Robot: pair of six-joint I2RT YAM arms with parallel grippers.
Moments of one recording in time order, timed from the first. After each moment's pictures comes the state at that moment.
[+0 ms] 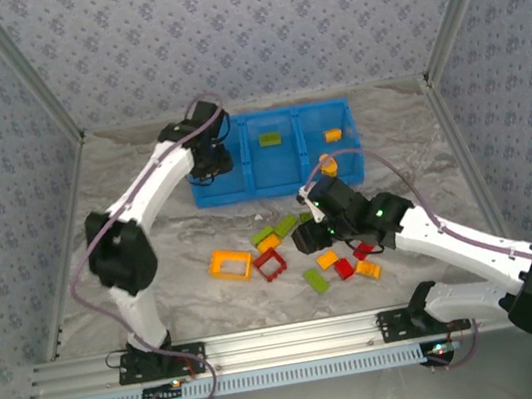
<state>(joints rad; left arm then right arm) -0.50 1.95 1.81 -1.04 -0.14 -0.65 0.86 1.14 0.93 -0.71 -0.03 0.37</state>
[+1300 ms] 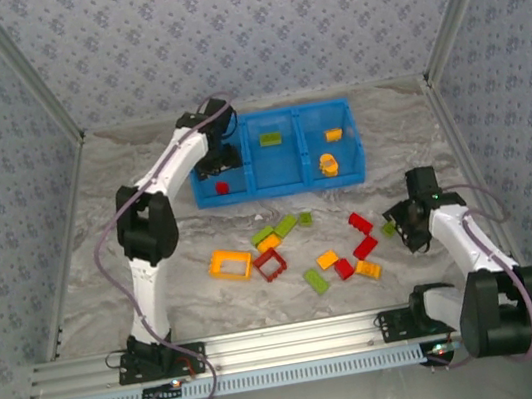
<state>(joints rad) -0.47 2.18 2.04 -1.14 -0.13 -0.64 -0.07 1.12 0.60 -0.72 -0.08 1.02</state>
